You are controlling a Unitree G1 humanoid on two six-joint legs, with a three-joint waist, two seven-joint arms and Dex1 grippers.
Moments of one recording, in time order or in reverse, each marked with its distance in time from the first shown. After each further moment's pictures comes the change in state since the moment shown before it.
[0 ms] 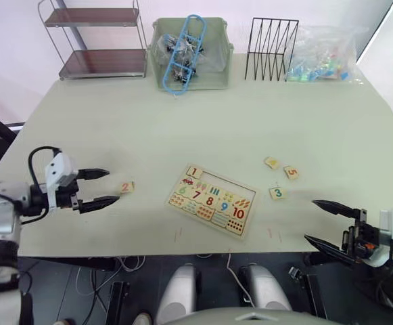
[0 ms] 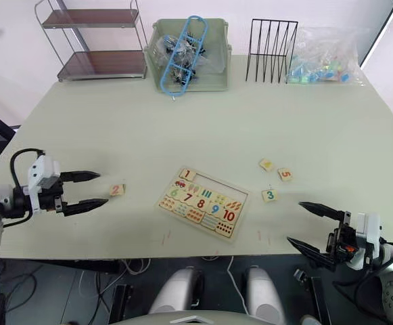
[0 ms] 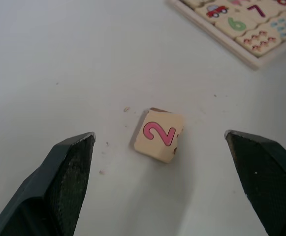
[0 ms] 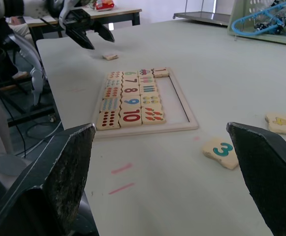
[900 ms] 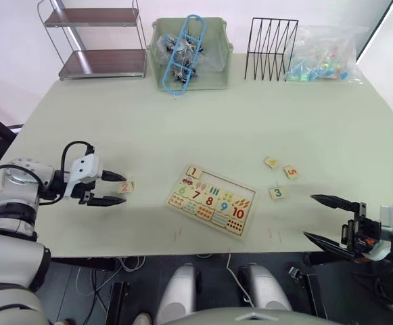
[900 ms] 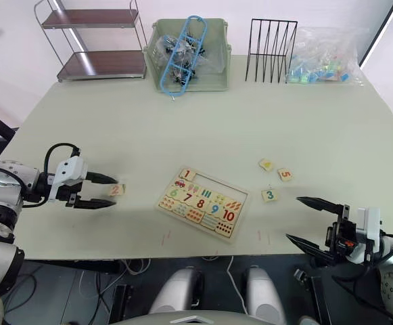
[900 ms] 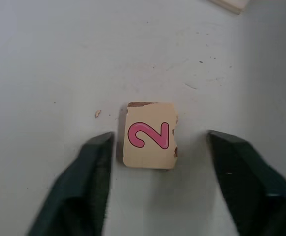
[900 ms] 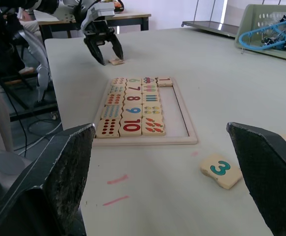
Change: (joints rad) left arm -0.323 0.026 -0.489 0.449 -0.067 -0.393 -0.043; right arm -0.037 -0.012 0.000 -0.010 -0.002 -0.007 0.017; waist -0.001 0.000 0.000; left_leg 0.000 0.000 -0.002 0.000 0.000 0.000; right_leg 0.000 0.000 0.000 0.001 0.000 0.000
